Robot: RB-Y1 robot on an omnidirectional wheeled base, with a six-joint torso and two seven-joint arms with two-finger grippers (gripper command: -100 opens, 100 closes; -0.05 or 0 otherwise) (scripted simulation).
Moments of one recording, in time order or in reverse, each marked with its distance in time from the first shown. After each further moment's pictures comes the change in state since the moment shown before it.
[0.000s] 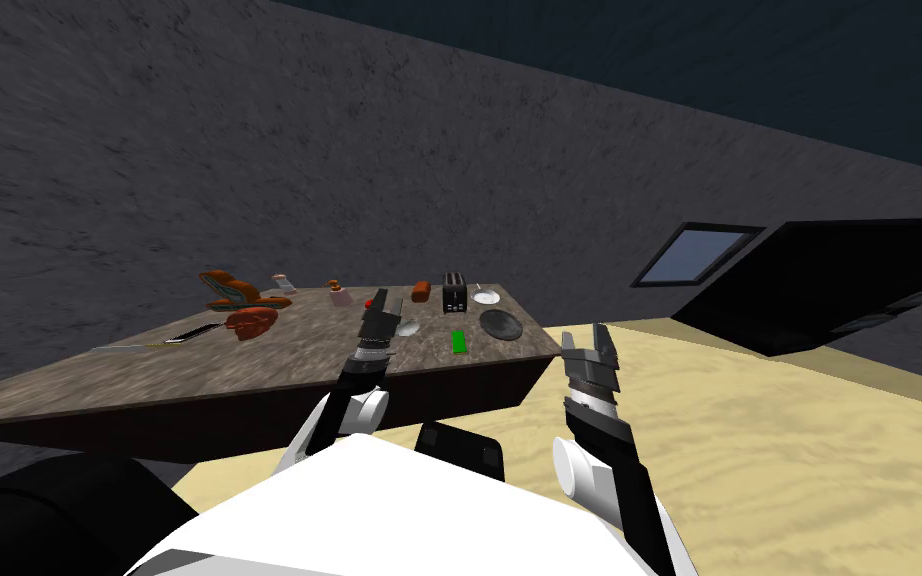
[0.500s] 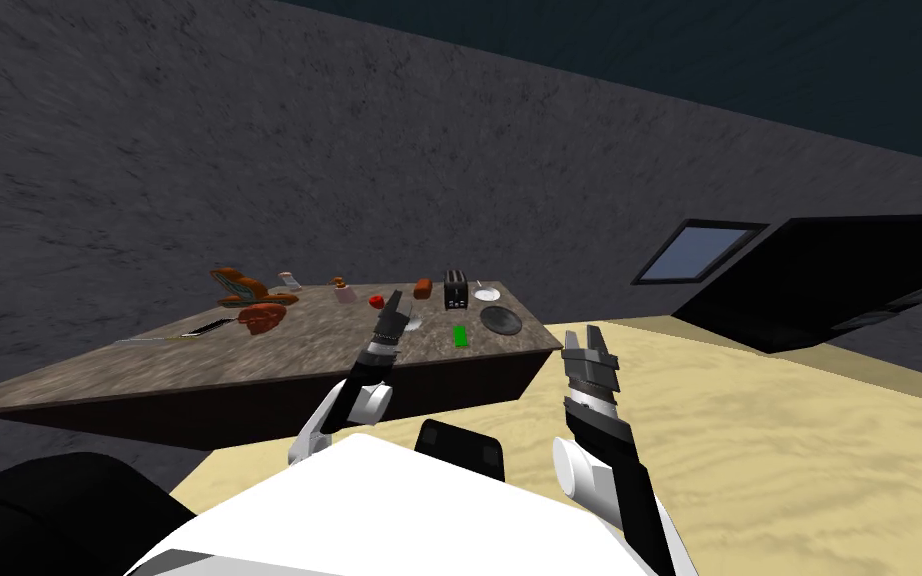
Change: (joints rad) left arm -0.077 0.091 -0.009 0.084 0.006 0.060 -0.004; right arm 0.000 0.000 0.000 0.000 0.000 0.000 0.000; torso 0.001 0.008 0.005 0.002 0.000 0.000
